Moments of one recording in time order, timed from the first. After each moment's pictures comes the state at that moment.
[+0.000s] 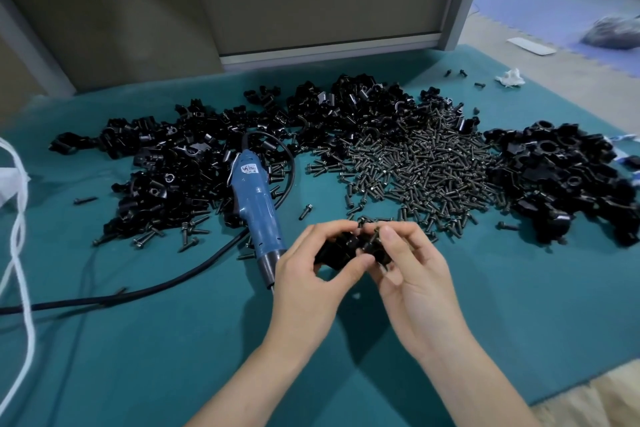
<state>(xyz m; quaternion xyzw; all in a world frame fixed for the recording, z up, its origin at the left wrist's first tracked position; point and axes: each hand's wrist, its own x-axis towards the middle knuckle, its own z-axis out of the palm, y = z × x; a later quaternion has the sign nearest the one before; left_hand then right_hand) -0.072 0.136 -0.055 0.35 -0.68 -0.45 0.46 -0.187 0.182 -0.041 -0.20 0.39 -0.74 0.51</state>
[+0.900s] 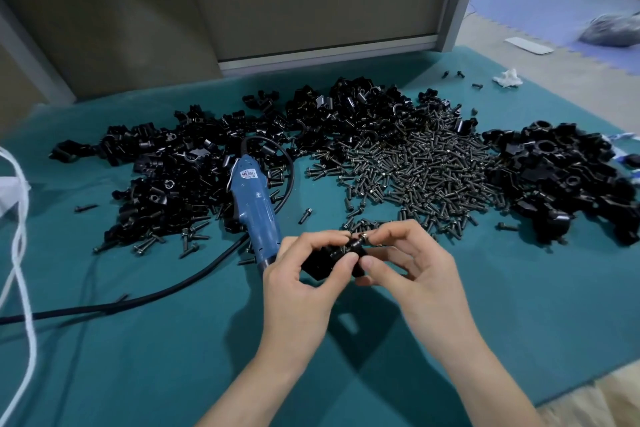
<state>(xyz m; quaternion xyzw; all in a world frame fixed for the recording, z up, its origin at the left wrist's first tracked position) -0.067 0.138 -0.057 0.37 -0.66 -0.42 0.51 -0.198 0.191 -0.037 -0.43 0.52 -0.63 0.38</state>
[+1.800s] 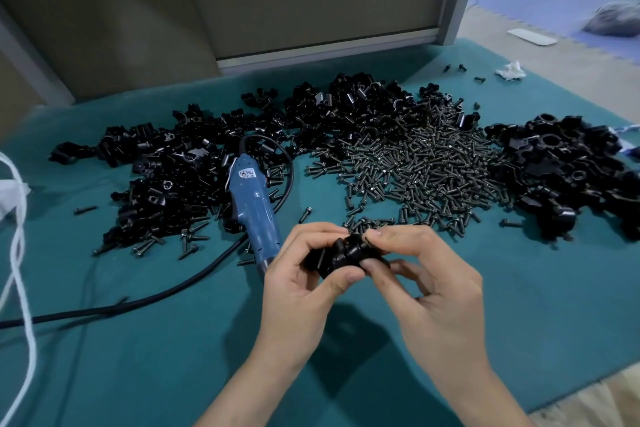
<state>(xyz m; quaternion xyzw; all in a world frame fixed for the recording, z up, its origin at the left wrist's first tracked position) -0.067 0.137 -0.049 0.23 -0.60 -0.54 0.54 -0.186 0.200 -0.028 -0.56 0.52 -0.64 0.09</state>
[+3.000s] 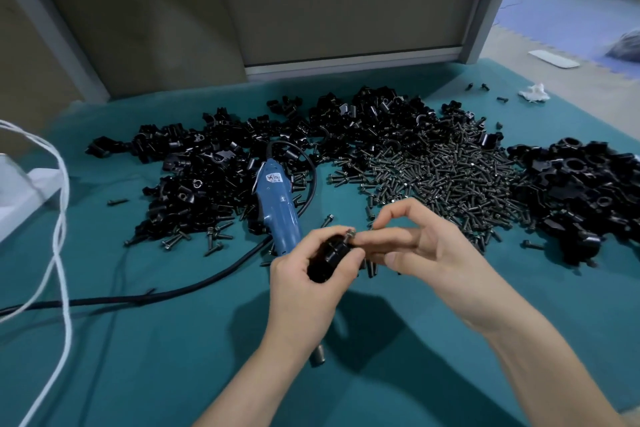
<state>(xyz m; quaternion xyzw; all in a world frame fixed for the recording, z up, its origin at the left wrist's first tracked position) -0.055 0.127 -0.047 0.37 -0.63 -0.44 0.52 -0.218 0.167 -0.002 -0.53 0.45 -0.49 0.52</state>
